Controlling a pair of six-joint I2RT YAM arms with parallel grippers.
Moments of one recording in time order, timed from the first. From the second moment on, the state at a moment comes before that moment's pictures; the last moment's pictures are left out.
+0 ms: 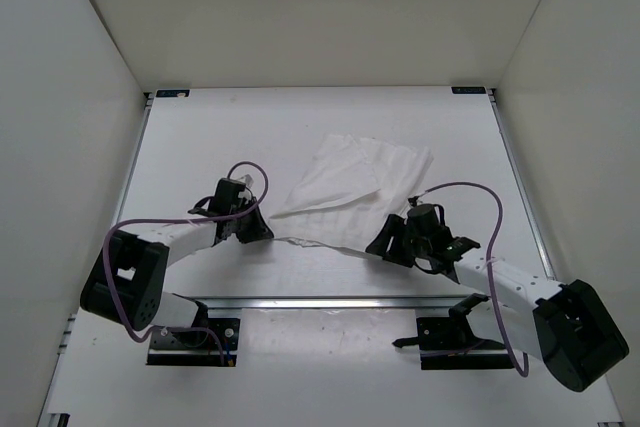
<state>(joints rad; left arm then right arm) -0.34 1.39 0.54 -0.11 0.24 -0.63 0.52 1.04 0.33 -0.11 -0.19 0.85</state>
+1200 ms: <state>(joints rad) -0.27 1.73 1.99 -0.42 0.28 -0.36 0.21 1.77 2.21 -0.63 -0.10 0.18</state>
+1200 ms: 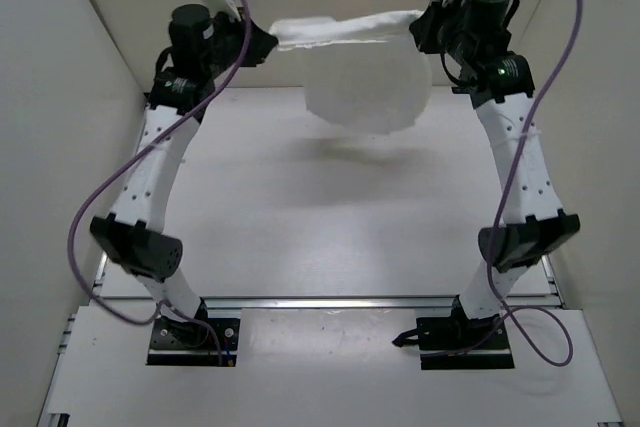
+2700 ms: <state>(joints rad) -0.33 1.02 0.84 -0.48 0.26 -0.56 0.28 1.13 0.96 -0.46 -0.41 0.24</state>
